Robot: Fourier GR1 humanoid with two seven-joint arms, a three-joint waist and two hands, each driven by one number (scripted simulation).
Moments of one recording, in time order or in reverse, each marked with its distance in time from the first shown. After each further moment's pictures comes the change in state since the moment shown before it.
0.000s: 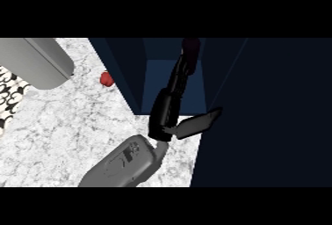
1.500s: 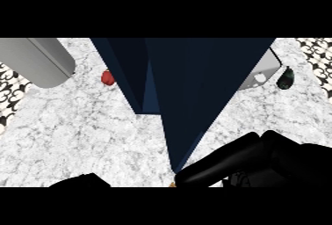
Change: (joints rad) left arm 0.778 0.541 -0.029 -0.840 0.087 -0.267 -0.107; right arm -0.063 0.092 0.250 0.006 -0.033 0.018 0.049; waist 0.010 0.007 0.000
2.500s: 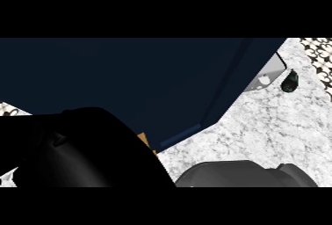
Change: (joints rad) left arm 0.279 0.323 0.587 0.087 0.413 -0.555 -0.088; right arm -0.424 0.134 0.346 0.541 0.132 -0.273 -0.174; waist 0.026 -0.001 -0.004
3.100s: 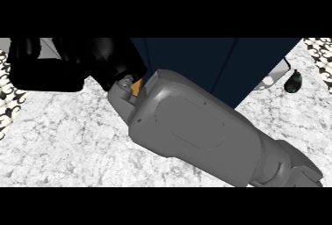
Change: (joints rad) left arm 0.017 0.031 0.135 0.083 0.088 -0.155 0.037; right arm -0.221 0.003 -0.130 0.611 -0.134 -0.036 -0.313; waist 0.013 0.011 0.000
